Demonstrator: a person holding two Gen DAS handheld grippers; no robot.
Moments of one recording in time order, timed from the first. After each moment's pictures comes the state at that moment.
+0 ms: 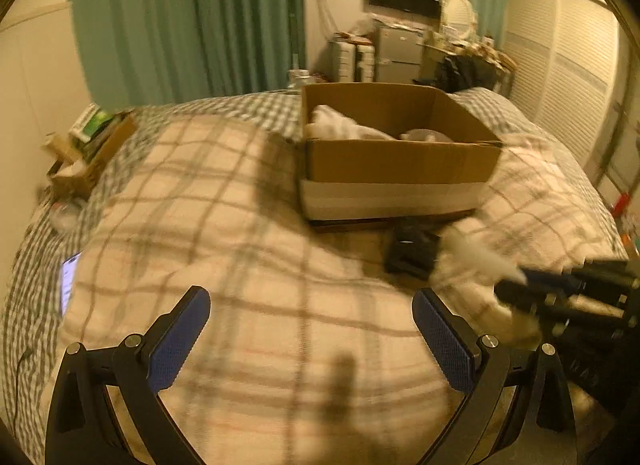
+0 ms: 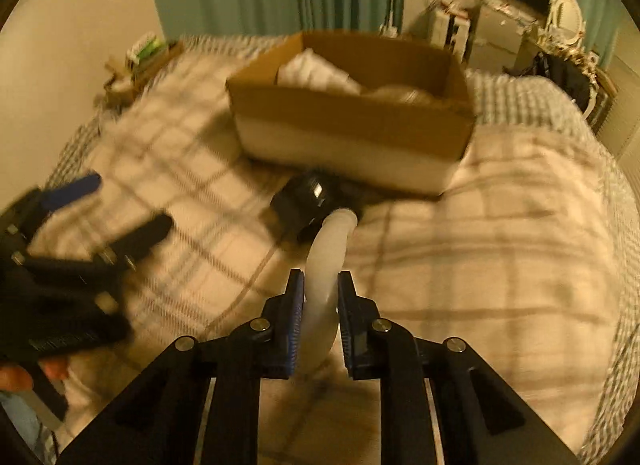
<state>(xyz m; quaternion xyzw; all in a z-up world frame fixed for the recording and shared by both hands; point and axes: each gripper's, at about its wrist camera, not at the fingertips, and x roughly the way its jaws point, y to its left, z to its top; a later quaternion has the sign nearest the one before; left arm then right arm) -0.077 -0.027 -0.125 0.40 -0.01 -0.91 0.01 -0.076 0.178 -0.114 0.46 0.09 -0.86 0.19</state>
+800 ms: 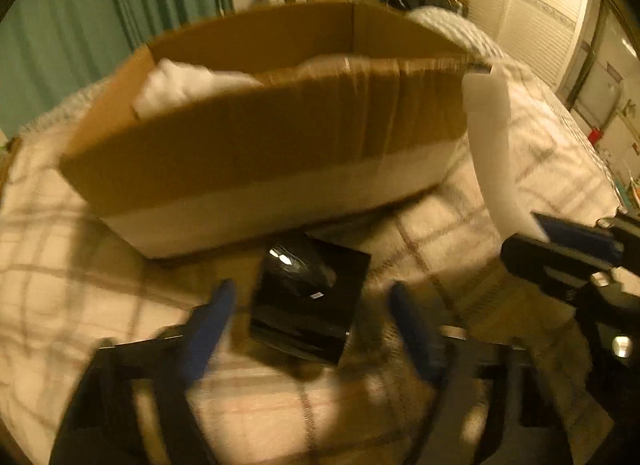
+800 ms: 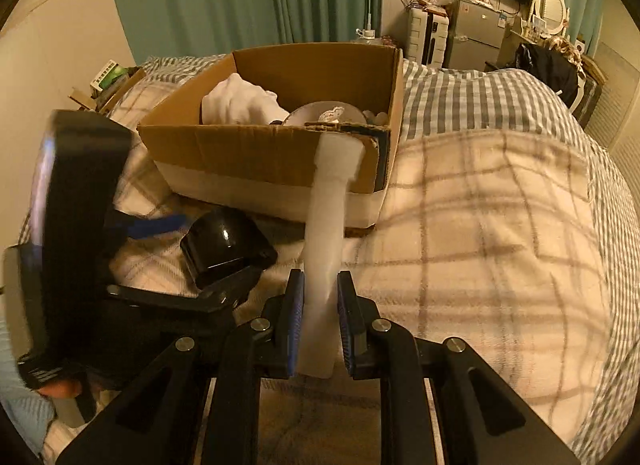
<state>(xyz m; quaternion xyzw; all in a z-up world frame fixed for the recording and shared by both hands) -0.180 0.052 -0.193 0.50 -0.05 -0.86 -0.09 -0.143 0.213 -0.126 0.46 0.06 -0.87 0.18</state>
